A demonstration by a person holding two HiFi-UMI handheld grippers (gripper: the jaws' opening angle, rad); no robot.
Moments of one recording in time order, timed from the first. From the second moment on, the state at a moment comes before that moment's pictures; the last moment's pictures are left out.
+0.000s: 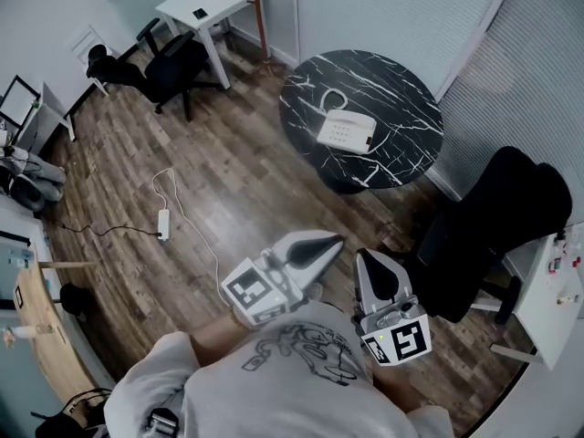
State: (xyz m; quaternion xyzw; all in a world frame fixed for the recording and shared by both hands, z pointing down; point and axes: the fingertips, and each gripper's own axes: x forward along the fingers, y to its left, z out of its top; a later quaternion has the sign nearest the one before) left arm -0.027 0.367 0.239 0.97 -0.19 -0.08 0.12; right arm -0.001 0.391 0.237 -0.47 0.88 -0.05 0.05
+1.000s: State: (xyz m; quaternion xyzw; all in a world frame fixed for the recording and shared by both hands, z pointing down) left arm -0.031 0.135 0.258 0.97 -0.19 -0.09 0.13; right arm -0.004 0.161 0.252 -0.48 0.88 -0.05 0.03
